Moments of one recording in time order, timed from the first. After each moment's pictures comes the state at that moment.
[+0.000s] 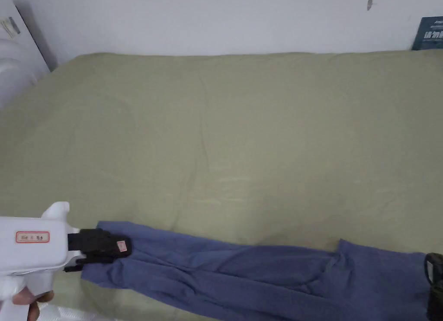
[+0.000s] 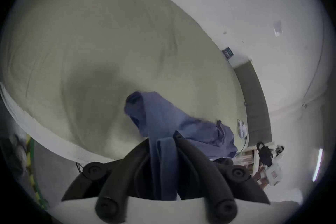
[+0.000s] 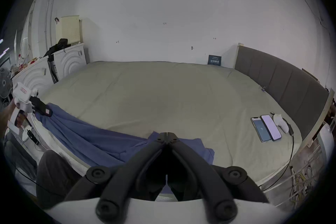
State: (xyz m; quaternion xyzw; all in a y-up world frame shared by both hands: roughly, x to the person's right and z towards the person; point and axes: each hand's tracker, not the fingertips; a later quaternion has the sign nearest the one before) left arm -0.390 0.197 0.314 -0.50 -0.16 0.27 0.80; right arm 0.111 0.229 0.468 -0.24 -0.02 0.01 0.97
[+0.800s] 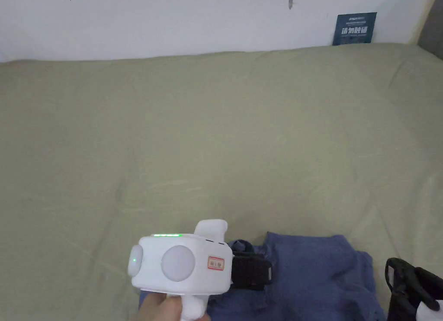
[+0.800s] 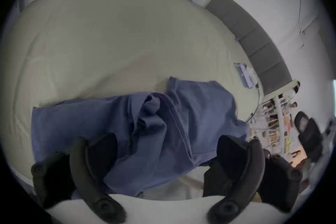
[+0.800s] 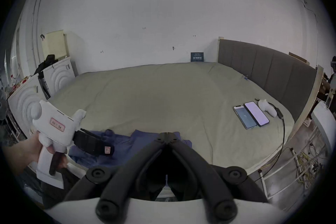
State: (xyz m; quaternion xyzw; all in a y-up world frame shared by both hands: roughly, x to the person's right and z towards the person) left arm -0.080 0.127 0.288 -0.54 -0.29 0.08 0.78; right arm 0.155 0.232 0.498 -0.25 -0.08 -0.06 0.96
